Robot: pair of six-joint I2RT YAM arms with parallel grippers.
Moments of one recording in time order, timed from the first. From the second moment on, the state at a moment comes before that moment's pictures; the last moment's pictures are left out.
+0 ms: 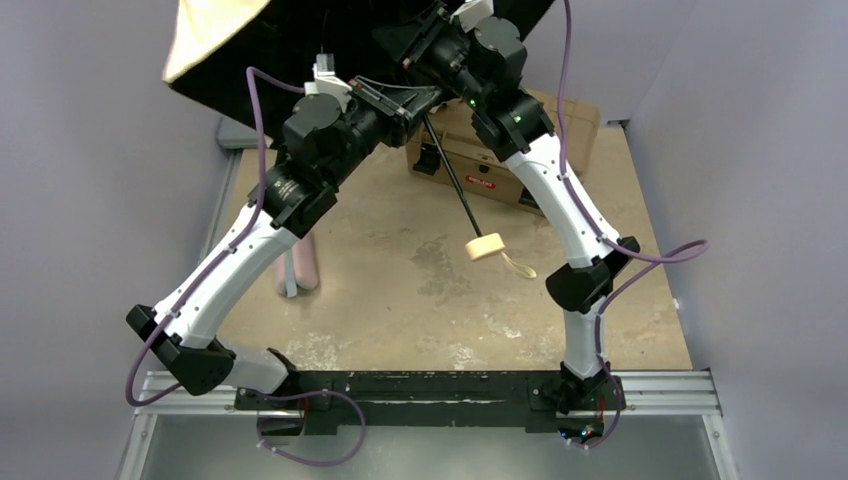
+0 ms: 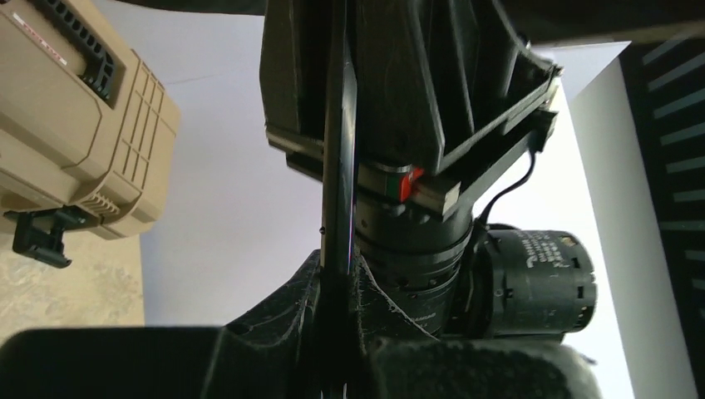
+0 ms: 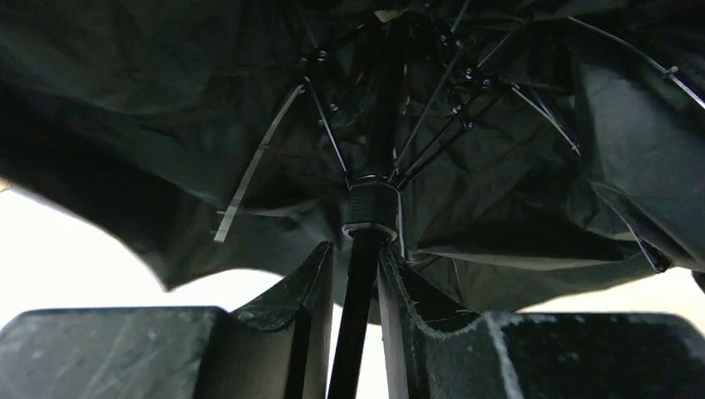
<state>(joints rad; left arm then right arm) -0.70 1.39 1.67 -0.19 -0.05 -1.42 0.62 2.01 2.48 -0.26 -0.08 0.87</state>
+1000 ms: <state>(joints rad) -0.86 1.63 2.22 -0.70 -0.01 -0.90 0.56 2.00 2.57 0.00 0.23 0.79</state>
